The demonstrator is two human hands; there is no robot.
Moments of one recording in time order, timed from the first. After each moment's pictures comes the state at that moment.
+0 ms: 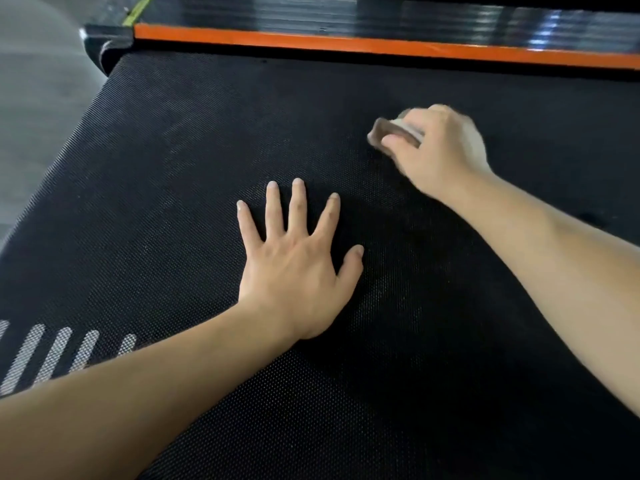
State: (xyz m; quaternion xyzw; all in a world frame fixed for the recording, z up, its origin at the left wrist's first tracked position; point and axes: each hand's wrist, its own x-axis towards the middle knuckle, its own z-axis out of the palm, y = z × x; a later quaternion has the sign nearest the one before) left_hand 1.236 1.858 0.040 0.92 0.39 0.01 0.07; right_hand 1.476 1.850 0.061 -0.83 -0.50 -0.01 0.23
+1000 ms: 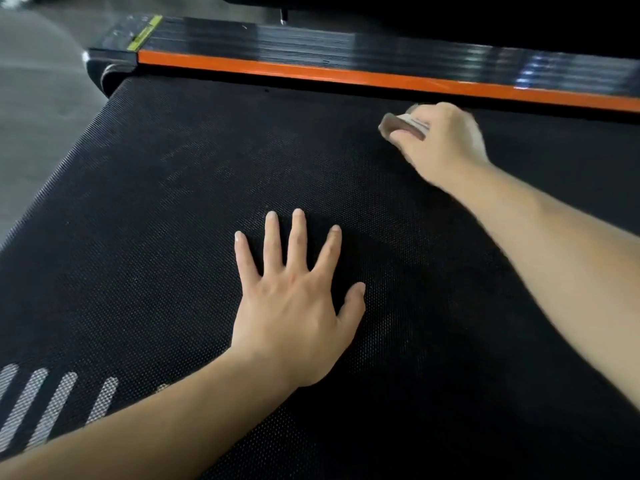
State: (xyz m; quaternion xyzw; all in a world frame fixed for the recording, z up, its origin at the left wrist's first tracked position) left_hand 1.233 1.857 0.041 0.92 0.38 0.03 0.08; right_hand 1.522 1.897 0.067 -0.86 -0.46 0.00 0.24
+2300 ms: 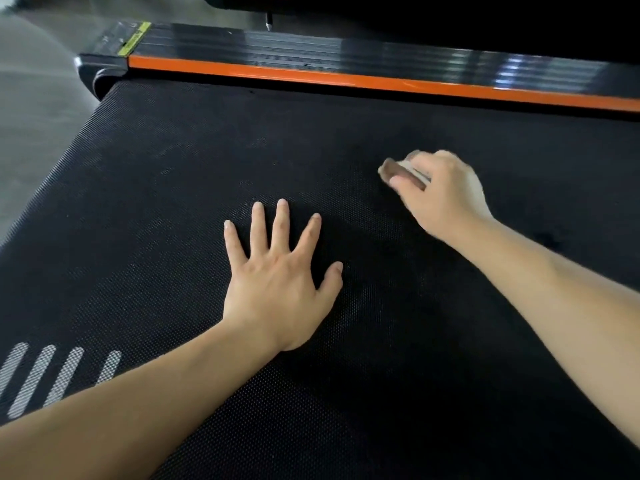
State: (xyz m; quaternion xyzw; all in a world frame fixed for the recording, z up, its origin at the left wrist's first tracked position) left_hand 1.235 1.858 0.041 0.92 0.39 0.01 0.07; right_hand 1.490 1.809 0.065 -0.85 -0.47 0.02 0.23
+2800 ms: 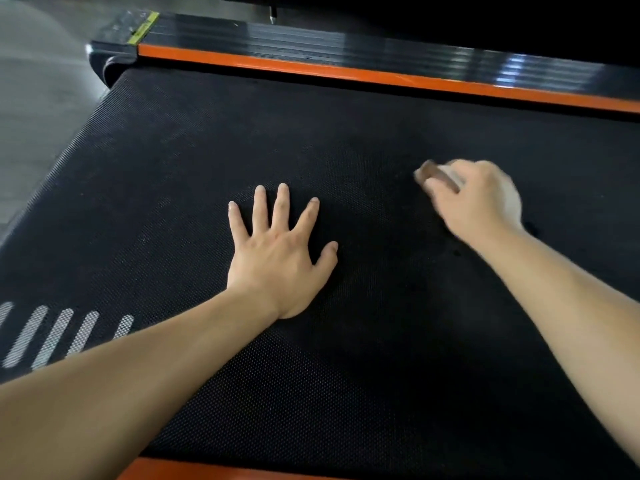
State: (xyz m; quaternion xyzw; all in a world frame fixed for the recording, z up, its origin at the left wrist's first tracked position) left_hand 1.235 1.857 0.040 0.92 0.39 0.00 0.07; right_hand 1.498 1.760 0.068 -0.89 -0.41 -0.04 0.19
